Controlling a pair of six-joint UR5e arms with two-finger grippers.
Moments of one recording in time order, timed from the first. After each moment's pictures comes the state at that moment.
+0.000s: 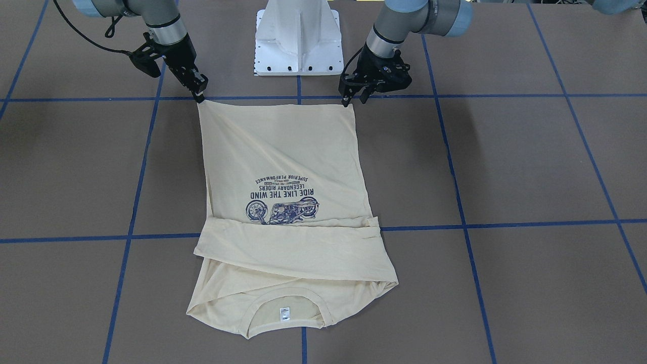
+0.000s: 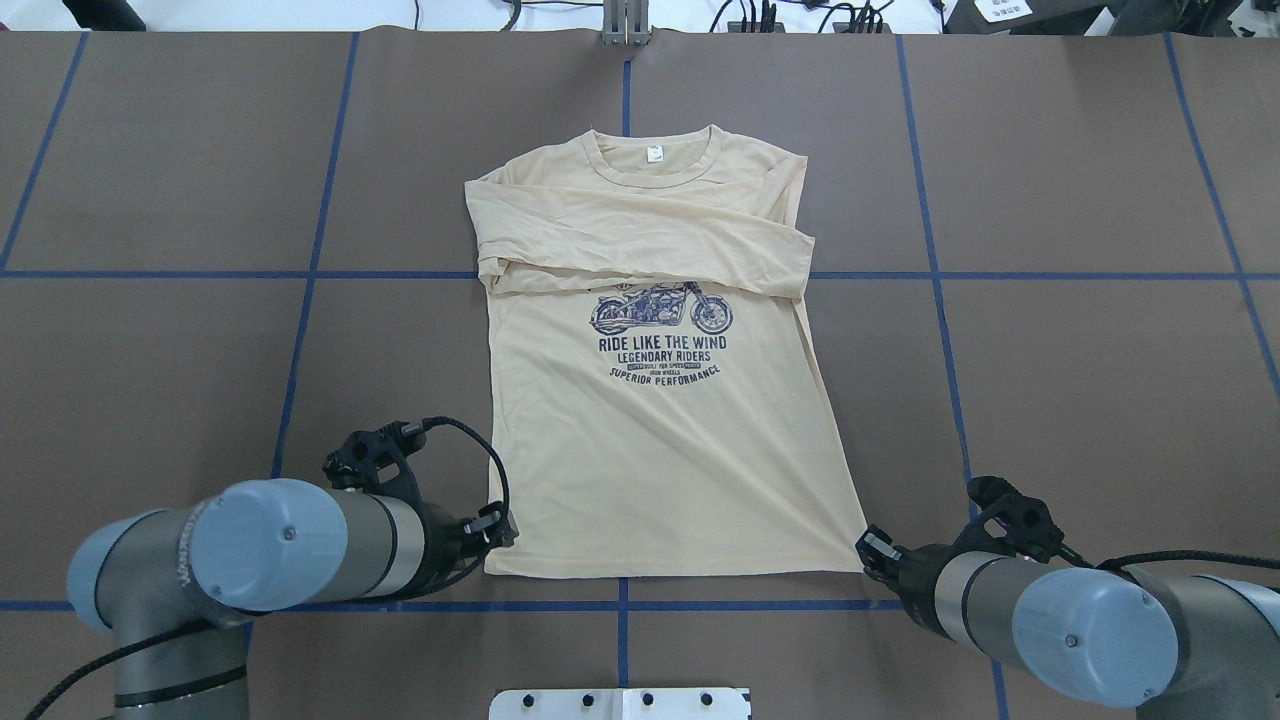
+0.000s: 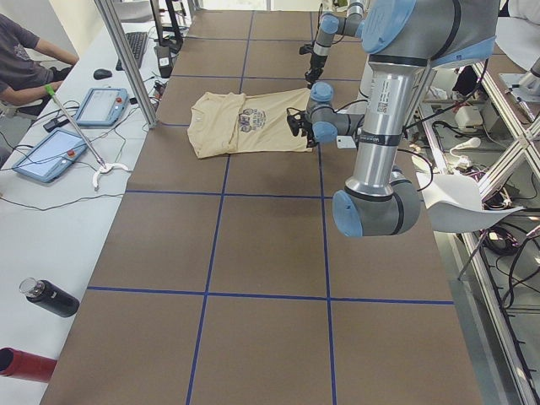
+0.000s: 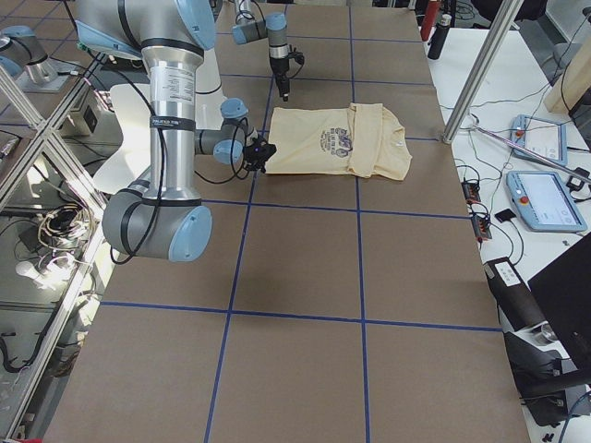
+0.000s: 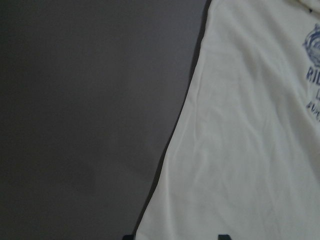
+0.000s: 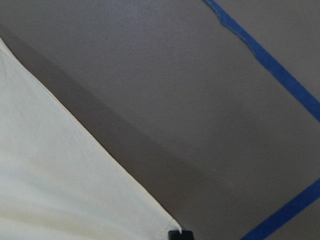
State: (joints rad) left arm -0.23 -1.85 -1.97 -1.92 -1.67 -1.83; right arm 0.14 -1.63 2.13 -1.19 1.47 2.20
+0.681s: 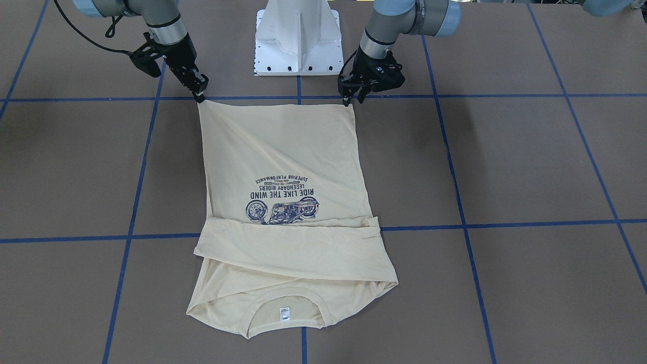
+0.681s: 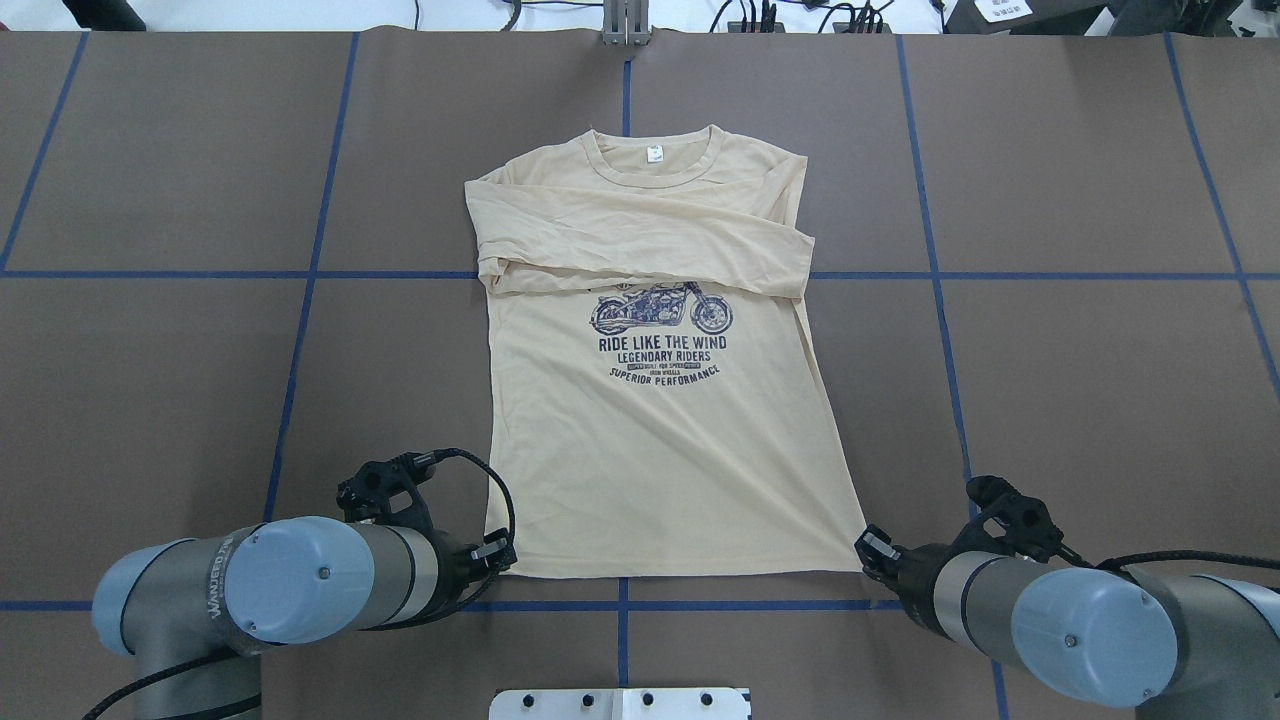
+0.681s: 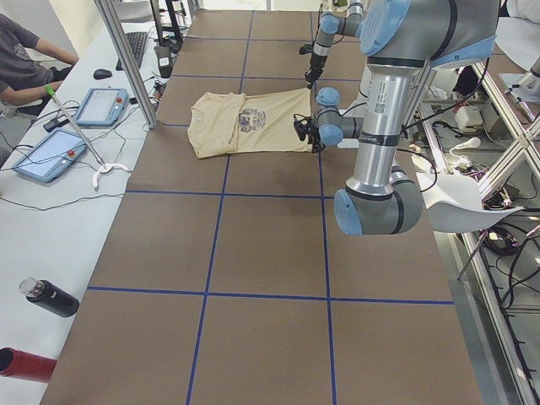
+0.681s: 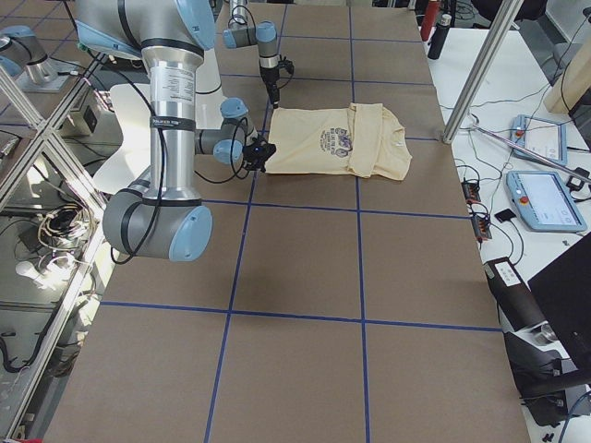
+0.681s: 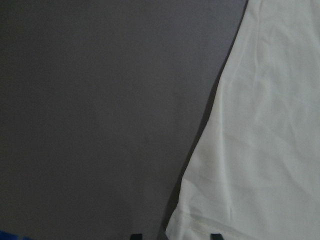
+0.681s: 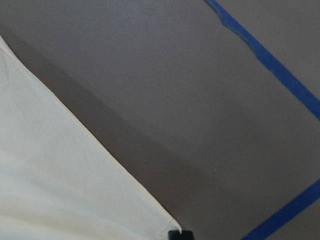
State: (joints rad) left arm -0.20 -1.85 -1.94 -1.91 -1.64 -1.84; right arm 0.14 -1.62 2.13 -1.19 1.47 2.20
